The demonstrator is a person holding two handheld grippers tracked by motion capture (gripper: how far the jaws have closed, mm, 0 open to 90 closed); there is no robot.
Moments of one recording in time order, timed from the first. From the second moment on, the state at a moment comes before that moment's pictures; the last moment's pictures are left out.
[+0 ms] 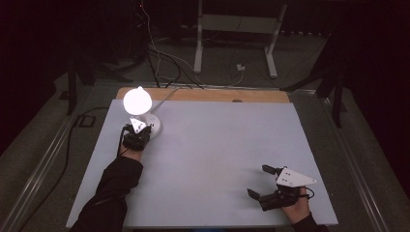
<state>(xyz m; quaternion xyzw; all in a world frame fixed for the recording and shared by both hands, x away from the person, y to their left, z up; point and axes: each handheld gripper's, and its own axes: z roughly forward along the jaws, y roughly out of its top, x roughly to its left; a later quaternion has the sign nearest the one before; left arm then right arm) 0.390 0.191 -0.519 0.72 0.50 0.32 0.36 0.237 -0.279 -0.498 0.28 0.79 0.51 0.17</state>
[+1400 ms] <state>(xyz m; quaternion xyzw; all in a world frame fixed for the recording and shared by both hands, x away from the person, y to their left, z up) 0.361 0.197 -0.470 0.75 0.47 0.16 0.44 0.238 -0.279 -0.497 0.28 0.79 0.51 0.17</state>
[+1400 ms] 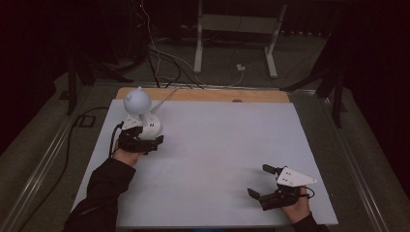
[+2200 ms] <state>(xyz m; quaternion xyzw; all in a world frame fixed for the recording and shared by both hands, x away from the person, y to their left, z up) 0.289 0.193 -0.474 0.80 0.37 0.11 0.45 0.238 -0.279 -0.497 0.28 0.79 0.51 0.17</state>
